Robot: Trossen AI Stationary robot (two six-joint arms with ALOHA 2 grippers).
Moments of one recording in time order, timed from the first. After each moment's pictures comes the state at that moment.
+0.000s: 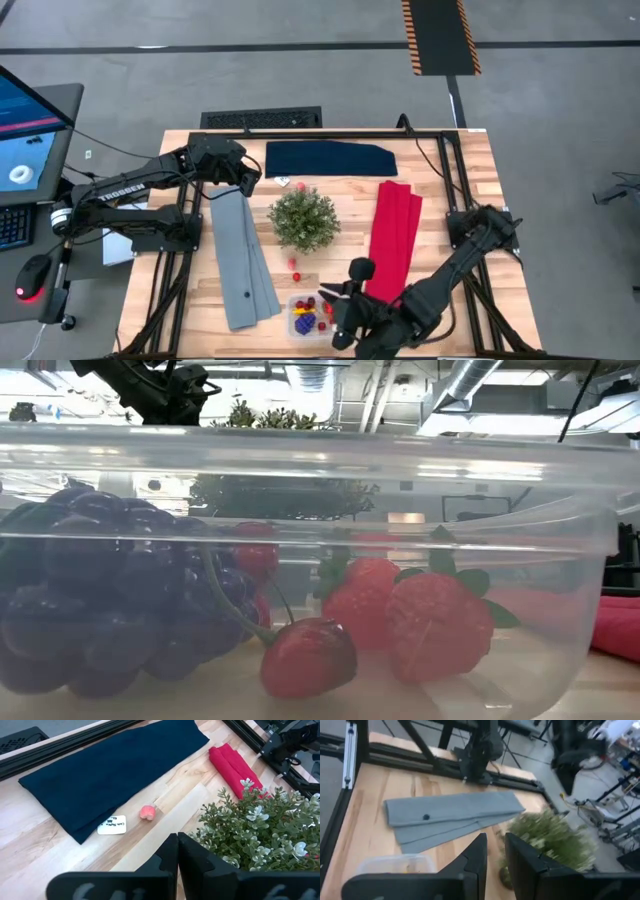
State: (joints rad) left arm 0.45 0.90 0.80 -0.55 0.07 -0.46; right arm 0.74 2.00 1.93 -0.79 0.99 0.28
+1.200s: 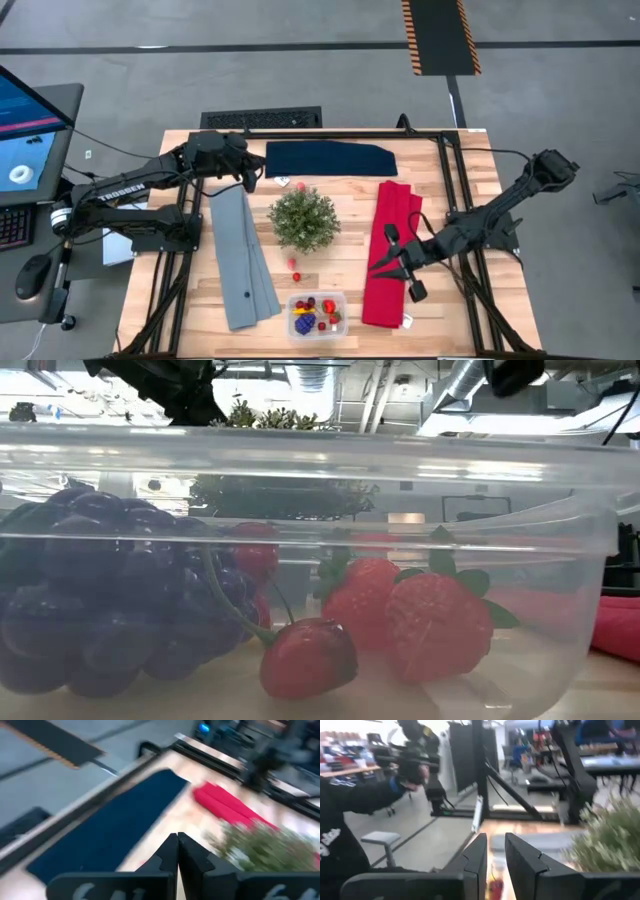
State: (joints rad) left arm 0.45 0.90 0.80 -0.32 0.05 -0.24; right arm 0.57 1.18 0.45 0.71 0.21 0.06
